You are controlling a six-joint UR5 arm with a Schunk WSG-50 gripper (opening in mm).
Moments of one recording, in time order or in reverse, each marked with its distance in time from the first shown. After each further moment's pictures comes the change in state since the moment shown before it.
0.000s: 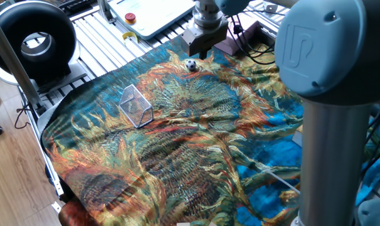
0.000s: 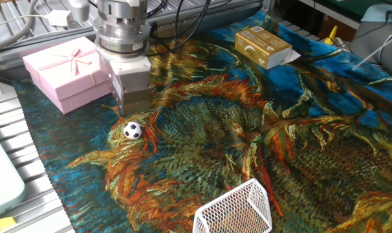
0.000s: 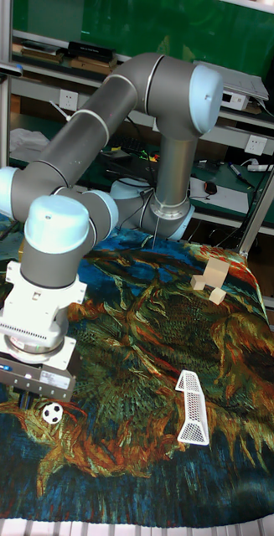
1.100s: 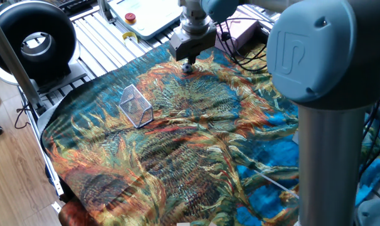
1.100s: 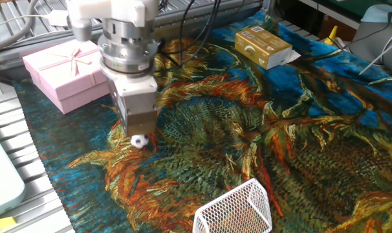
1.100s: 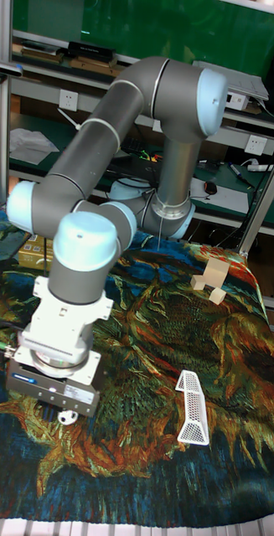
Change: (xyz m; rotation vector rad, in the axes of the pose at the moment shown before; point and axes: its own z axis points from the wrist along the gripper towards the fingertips) arm 0.004 0.052 0.007 -0.007 0.007 0.066
